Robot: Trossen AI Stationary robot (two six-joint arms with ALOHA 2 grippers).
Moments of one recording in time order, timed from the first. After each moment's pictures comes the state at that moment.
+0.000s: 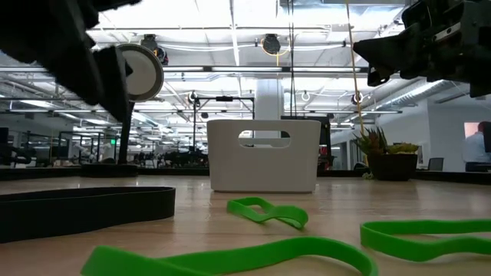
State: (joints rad) left arm -0.62 1.63 0.90 -0.19 -0.28 -0.57; right arm -0.01 0.91 0.02 1.03 -0.13 -0.04
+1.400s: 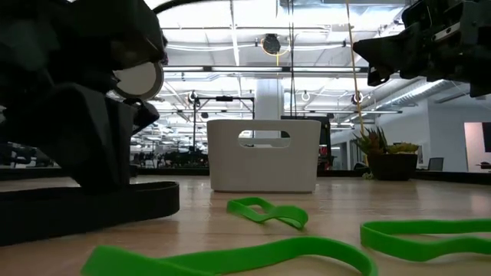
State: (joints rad) left arm -0.58 1.84 0.94 -0.07 -0.18 -0.34; right arm -0.01 0.91 0.02 1.03 -0.13 -0.04
